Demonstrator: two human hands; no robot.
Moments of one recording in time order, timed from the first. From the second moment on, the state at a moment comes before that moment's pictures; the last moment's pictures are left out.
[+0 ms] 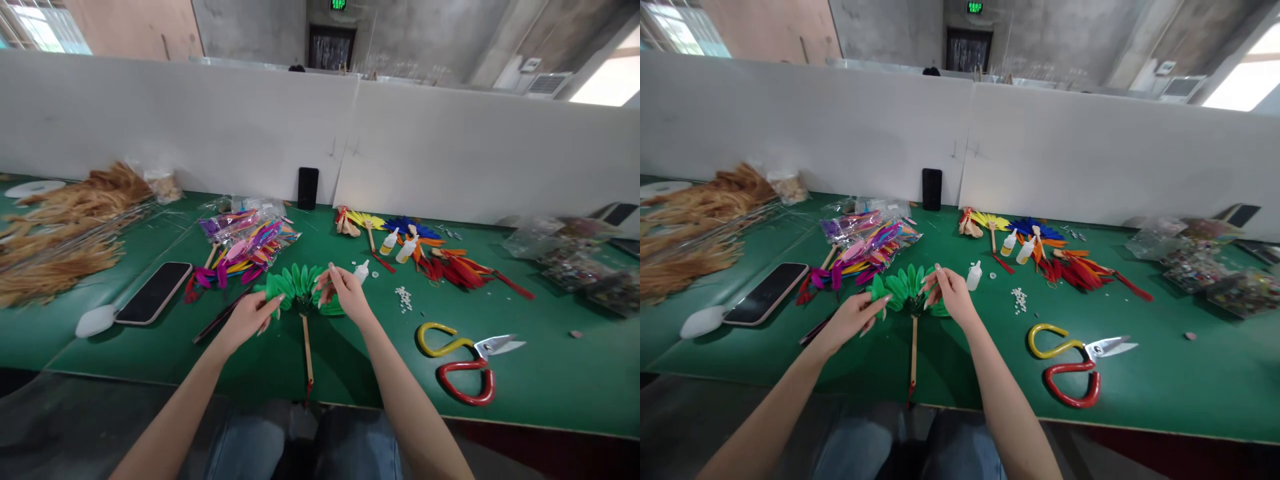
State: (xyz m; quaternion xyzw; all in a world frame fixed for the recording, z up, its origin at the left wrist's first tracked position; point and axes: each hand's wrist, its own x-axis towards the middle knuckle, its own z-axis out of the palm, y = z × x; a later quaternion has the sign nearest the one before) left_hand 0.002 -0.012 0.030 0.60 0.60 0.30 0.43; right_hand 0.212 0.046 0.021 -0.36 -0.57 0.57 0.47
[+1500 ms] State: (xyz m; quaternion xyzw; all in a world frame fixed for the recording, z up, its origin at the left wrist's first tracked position) left_hand 0.115 0.031 0.072 0.72 0.47 0.37 0.34; right_hand 0.294 -0.043 0.008 -0.44 -0.48 0.55 0.52
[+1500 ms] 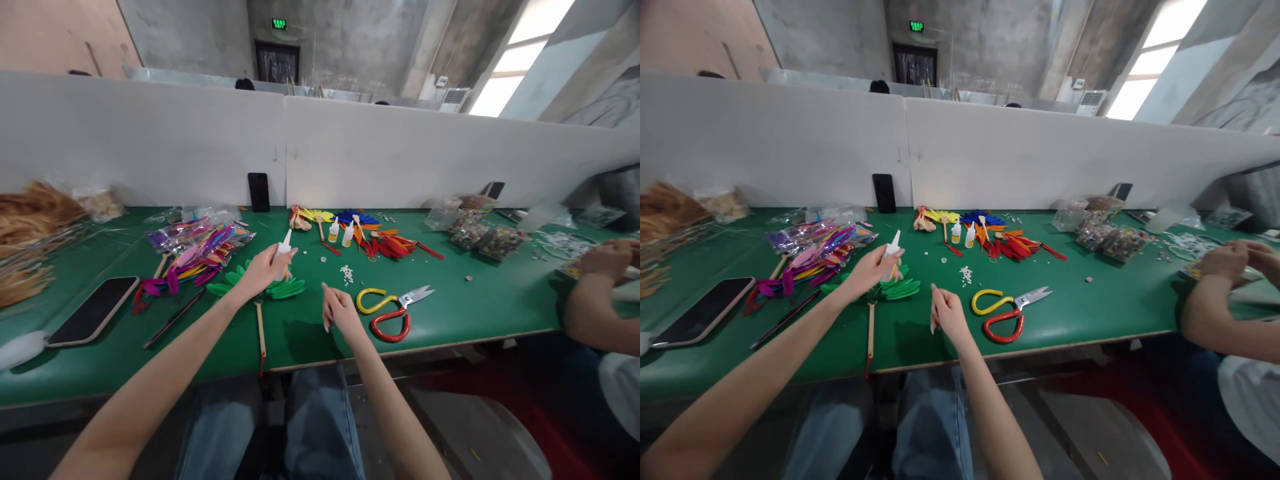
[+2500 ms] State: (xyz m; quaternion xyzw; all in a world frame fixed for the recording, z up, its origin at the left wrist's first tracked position) left_hand -0.022 0.014 0.054 0.48 0.46 0.56 0.49; right_hand 0.254 -0.028 0.028 -0.47 -0.64 0.50 0.34
